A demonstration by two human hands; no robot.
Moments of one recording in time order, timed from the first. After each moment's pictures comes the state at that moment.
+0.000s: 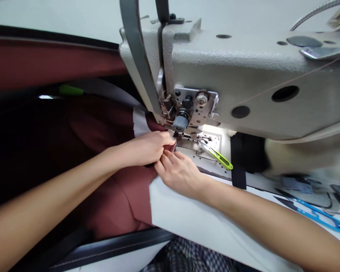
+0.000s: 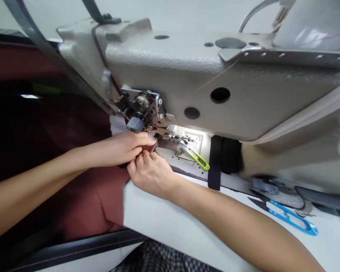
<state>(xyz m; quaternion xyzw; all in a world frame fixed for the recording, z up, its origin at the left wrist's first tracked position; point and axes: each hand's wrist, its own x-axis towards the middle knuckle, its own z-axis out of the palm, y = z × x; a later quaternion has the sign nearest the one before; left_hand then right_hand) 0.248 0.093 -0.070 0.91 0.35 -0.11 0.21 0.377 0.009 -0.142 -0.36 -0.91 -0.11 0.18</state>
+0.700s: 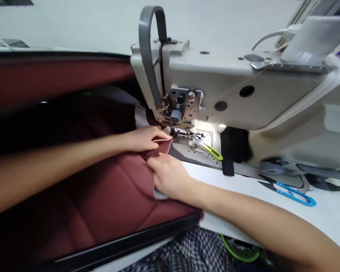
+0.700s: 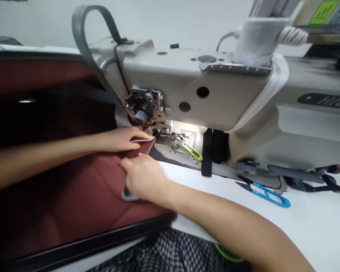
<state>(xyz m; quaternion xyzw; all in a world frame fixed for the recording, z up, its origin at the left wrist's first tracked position) 0.227 0.115 -0.082 0.92 0.32 -0.10 0.22 0.353 -0.011 -0.128 -0.45 -0.86 0.12 0.23</state>
